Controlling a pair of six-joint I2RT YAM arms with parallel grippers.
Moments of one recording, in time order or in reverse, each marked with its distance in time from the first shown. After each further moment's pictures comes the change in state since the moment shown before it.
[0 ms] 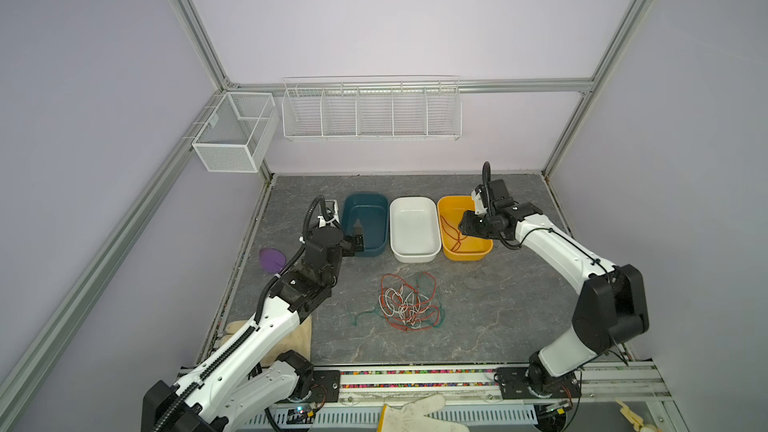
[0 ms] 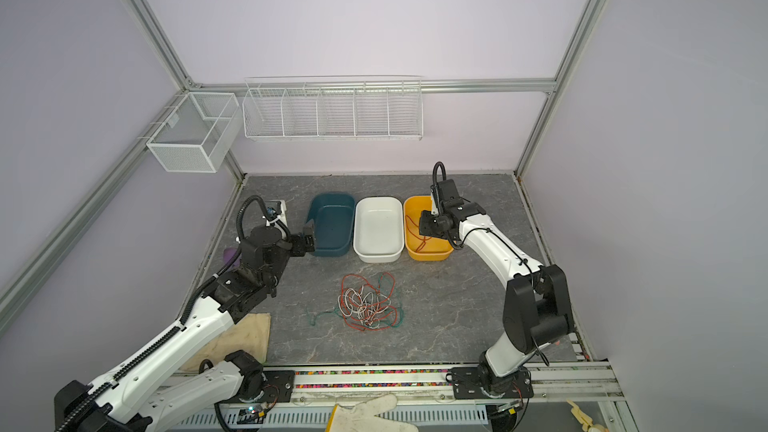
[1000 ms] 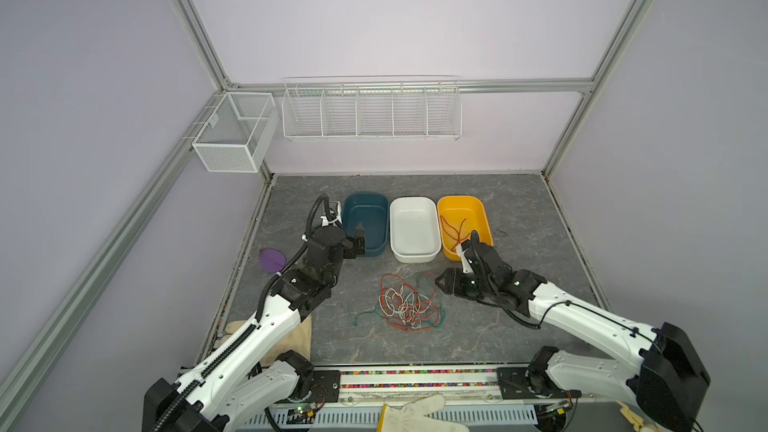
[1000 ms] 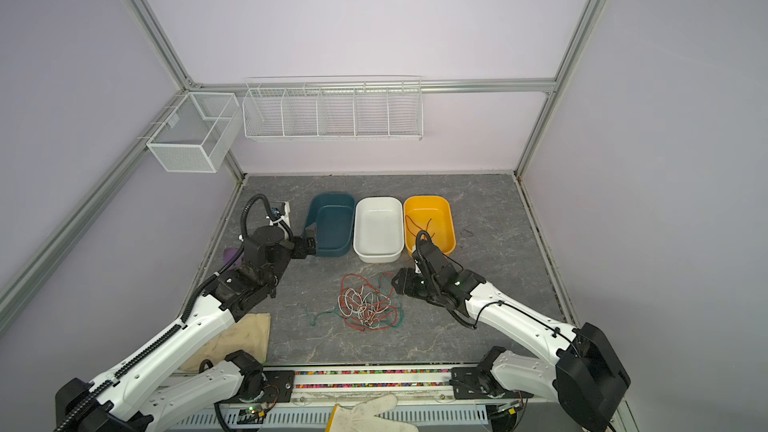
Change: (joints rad) left arm 0.000 0.014 0.013 -0.050 0.034 0.000; right arm 0.352 -0.403 -0.591 0.294 -0.069 0.459
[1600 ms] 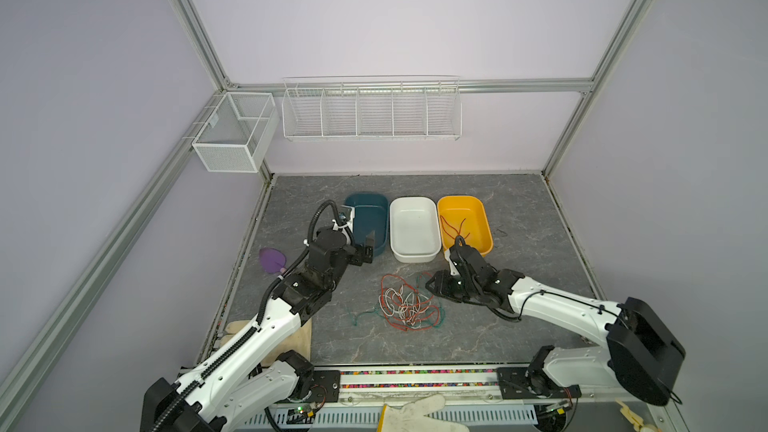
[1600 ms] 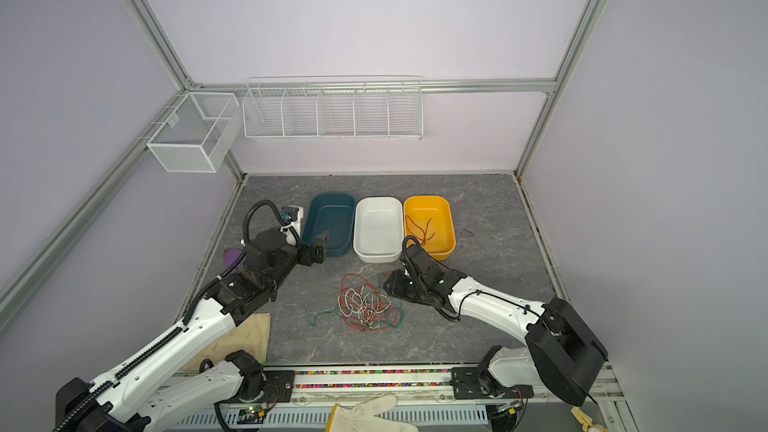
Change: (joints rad) left arm -0.056 -0.030 -0.066 0.063 0.186 0.121; right arm 0.043 0.160 -0.002 0.137 -0.031 0.074
